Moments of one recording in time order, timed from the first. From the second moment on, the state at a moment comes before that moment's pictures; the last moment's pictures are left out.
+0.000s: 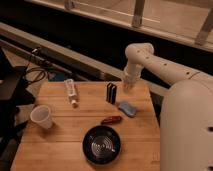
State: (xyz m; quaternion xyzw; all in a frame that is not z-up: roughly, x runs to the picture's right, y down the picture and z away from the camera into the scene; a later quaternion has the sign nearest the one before) arm 0.125 0.008 0.836 -0.29 0.21 0.70 0.62
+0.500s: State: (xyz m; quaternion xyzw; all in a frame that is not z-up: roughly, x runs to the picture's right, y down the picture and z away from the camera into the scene) arm 0.119 0.008 0.847 -0.30 0.21 0.69 0.62
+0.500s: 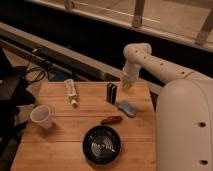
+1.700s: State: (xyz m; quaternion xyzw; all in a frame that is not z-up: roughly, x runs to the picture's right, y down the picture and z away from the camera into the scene) arm 0.072 0.010 0.858 -0.31 0.21 0.68 0.62
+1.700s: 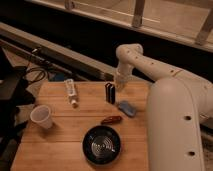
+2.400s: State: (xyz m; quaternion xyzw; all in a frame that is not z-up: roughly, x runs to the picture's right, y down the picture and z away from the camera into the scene) arm 0.030 0.010 0.857 -0.33 0.21 0.67 0.63
